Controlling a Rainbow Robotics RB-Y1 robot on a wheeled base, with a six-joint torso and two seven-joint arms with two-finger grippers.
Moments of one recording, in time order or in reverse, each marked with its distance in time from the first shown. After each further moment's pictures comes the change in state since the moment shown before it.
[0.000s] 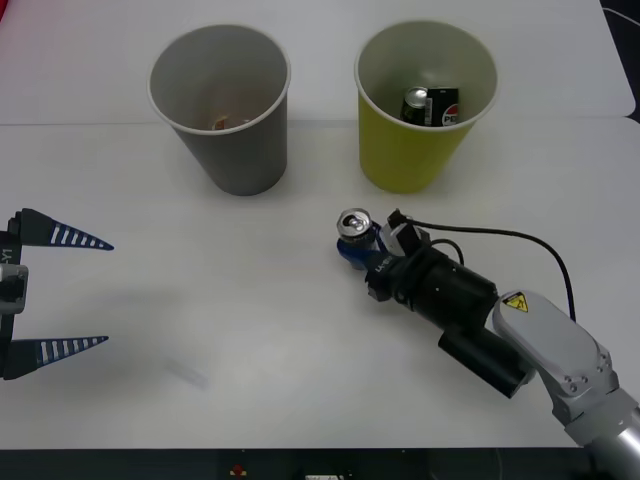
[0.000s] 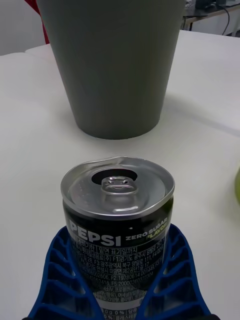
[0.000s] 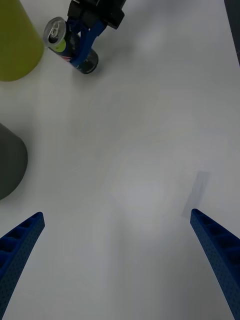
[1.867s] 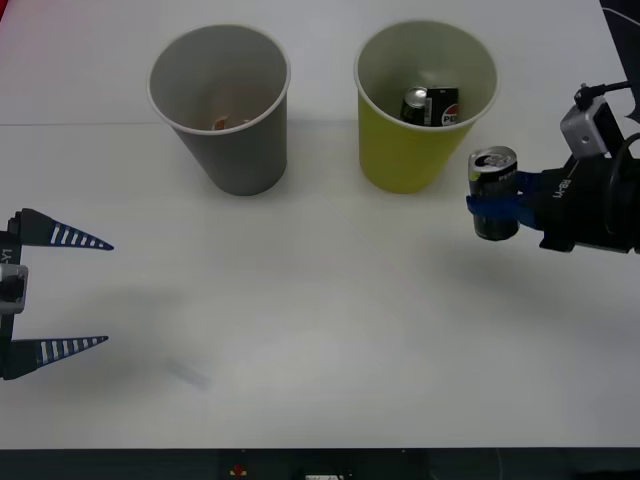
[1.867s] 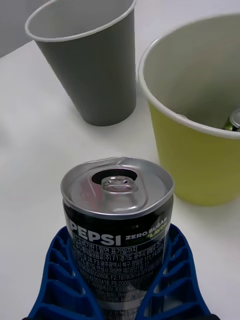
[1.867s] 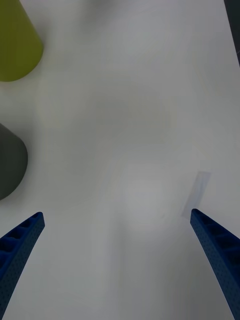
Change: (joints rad) right arm 0.057 -0.137 -0.783 -0.576 0.597 -1.038 -1.087; left arm 0.000 0.000 0.000 0.000 0.000 0.000 0.000
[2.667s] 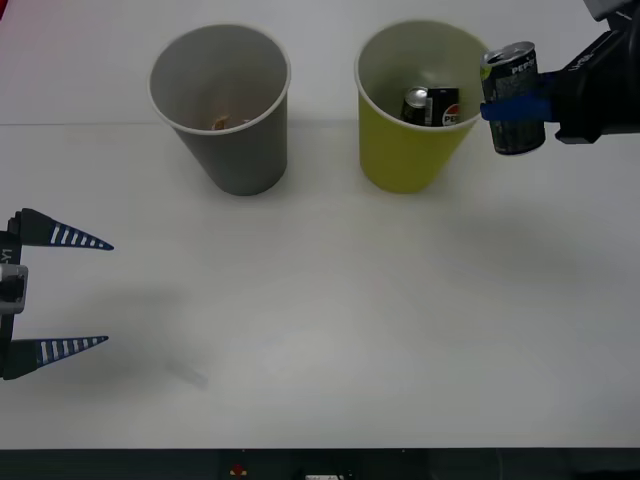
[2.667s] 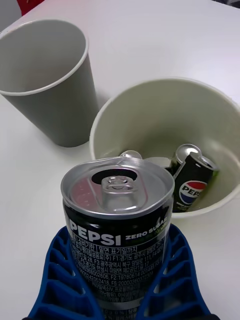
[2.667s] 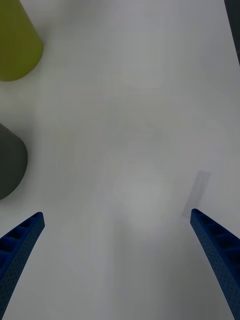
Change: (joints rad) right arm -0.406 -0.064 0.021 0.004 0.225 -0.268 -0.372; left arm 0.000 0.000 0.000 0.000 0.000 0.000 0.000
